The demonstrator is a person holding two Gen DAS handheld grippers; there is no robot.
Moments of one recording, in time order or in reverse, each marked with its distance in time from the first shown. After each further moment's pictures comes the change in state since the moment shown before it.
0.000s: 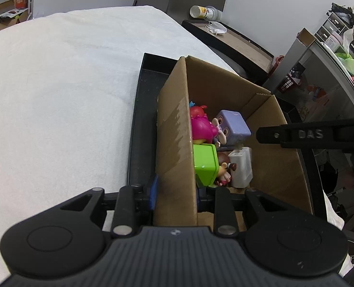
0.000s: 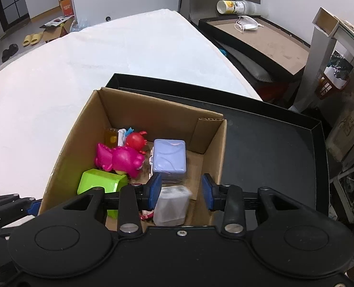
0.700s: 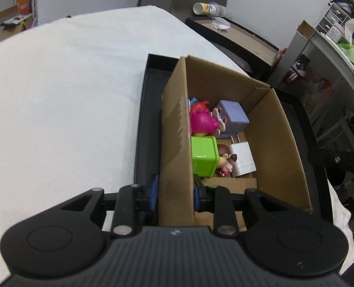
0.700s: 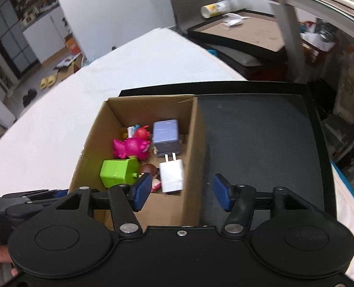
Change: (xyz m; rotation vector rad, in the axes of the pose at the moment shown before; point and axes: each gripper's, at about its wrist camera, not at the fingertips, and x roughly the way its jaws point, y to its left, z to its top) left arm -0.019 -0.013 -0.001 0.037 0.021 0.075; right arm -0.053 -0.065 -0.053 0.225 -0.075 0.182
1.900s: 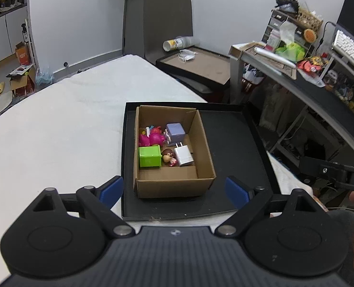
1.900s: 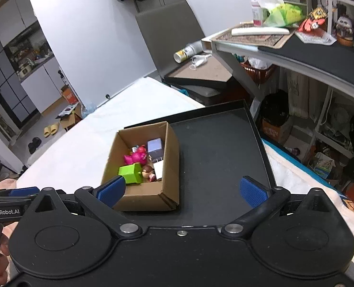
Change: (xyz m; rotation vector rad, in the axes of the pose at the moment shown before) left arm -0.188 -0.103 -0.030 0.153 -0.113 0.039; right arm -0.169 -0.035 -0.064 0.133 -0.213 -0.011
